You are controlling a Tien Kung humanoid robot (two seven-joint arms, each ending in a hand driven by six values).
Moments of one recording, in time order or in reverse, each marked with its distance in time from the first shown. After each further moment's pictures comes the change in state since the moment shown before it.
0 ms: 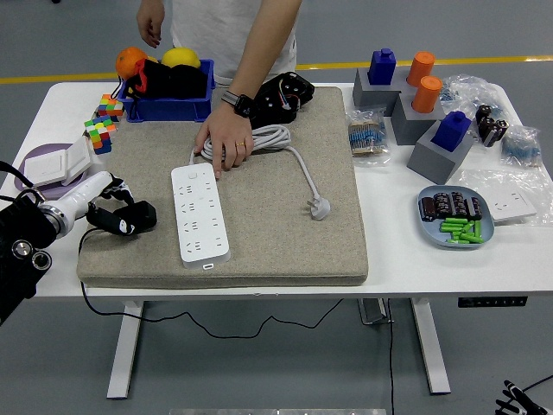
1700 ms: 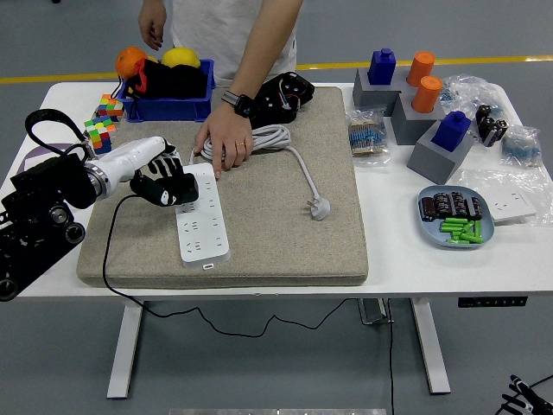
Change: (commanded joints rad) left arm -0.267 0.054 0.344 -0.094 -0.021 0.021 0.019; right arm 0.007 -0.014 -0.006 0.000 0.020 -0.006 0.015
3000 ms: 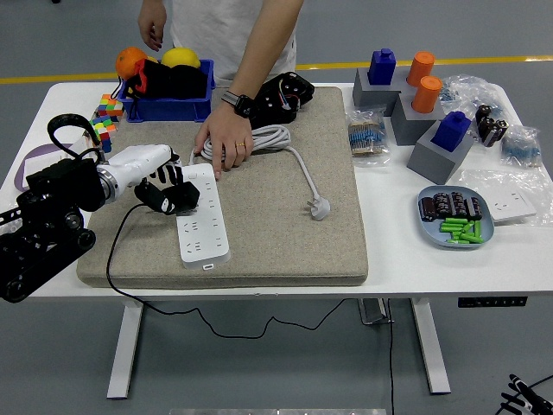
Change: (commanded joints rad) left arm -0.040 0.000 0.086 0.033 0.078 -0.002 0.024; right arm 0.003 0.000 -0.007 0.000 0.006 -0.001 0.002
